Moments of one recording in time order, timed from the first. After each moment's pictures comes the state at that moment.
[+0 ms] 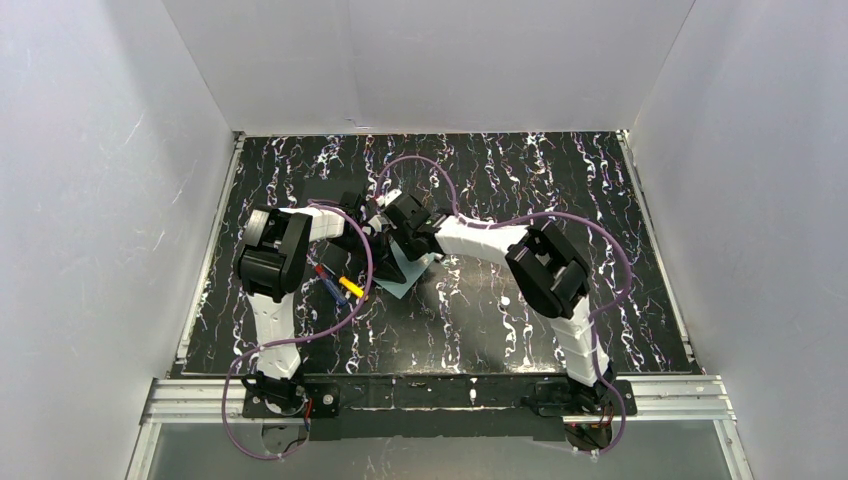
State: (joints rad) left arm -0.29 2.04 1.16 -0.58 0.80 -0.56; right arm 0.90 2.14 1.58 -0.41 0.18 0.14
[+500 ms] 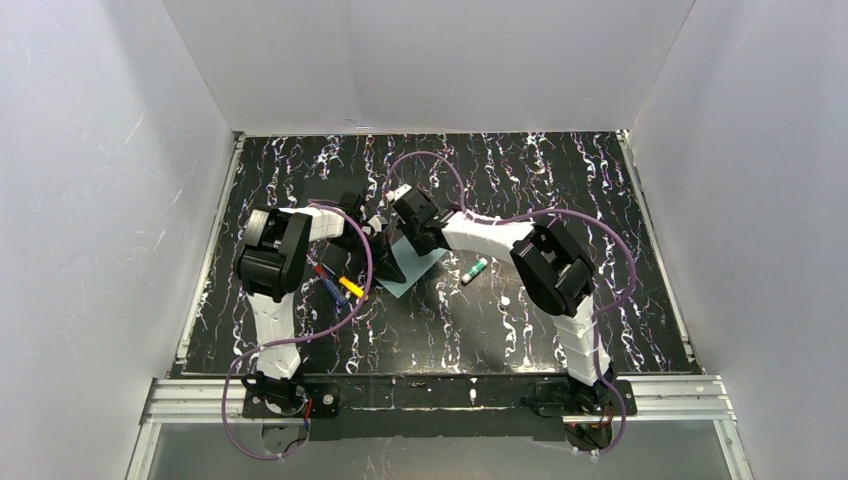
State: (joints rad) left arm -0.28 2.04 1.16 -0.58 0.81 -0.55; right arm 0.87 2.11 1.53 -0.40 0.23 0.09
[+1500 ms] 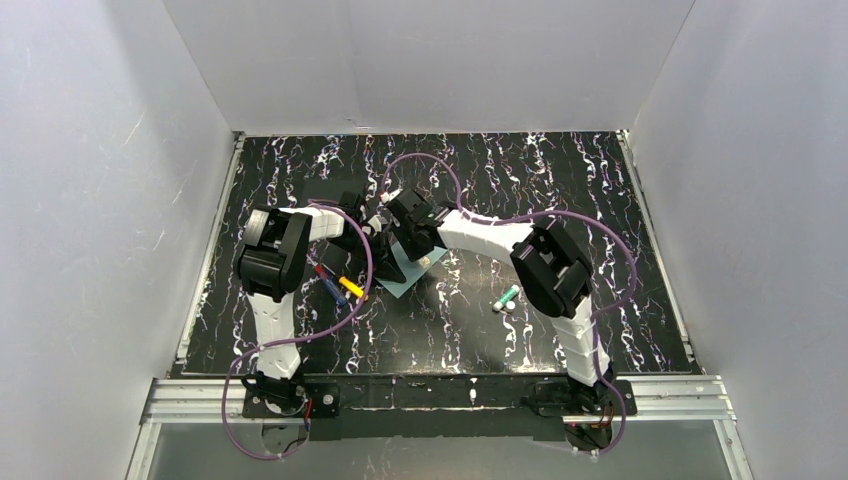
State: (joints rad) left arm -0.28 2.04 1.16 -0.58 0.81 -0.55; right arm 0.88 2.10 1.59 -0.51 0.09 0.20
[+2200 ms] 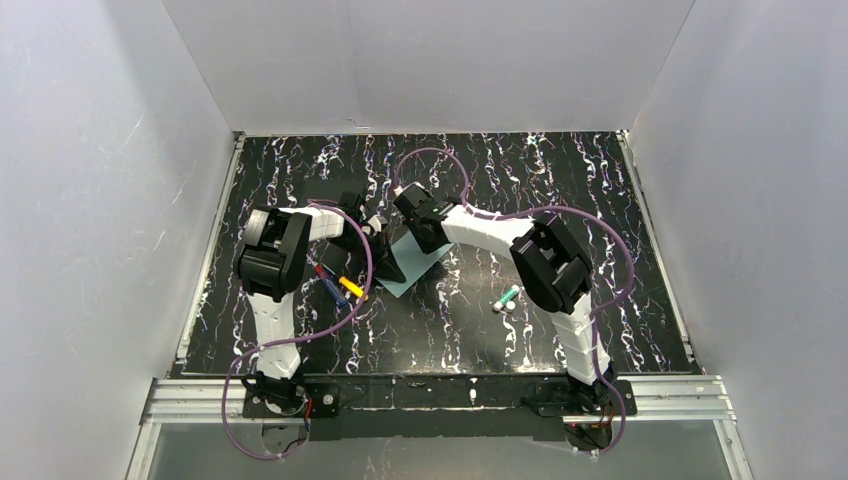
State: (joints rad) left arm -0.28 2.04 1.16 -0.58 0.81 -0.55; right arm 0.86 2.14 1.61 -0.56 0.31 0.20
